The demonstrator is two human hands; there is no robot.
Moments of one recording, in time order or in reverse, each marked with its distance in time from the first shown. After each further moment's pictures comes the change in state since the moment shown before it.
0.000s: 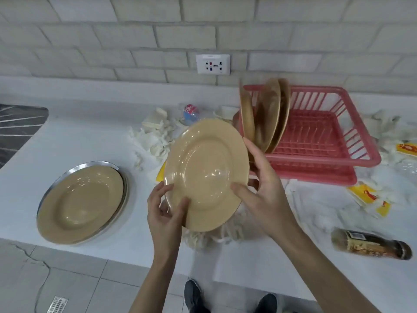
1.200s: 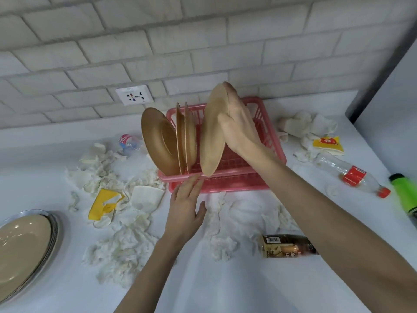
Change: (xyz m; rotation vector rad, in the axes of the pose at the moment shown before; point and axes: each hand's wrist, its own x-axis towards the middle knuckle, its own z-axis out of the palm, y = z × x) left_hand -0.019 -0.009 0.216 0.973 -0.592 0.676; right_hand 0.120 -0.007 -0.213 -0.513 0.260 -0.077
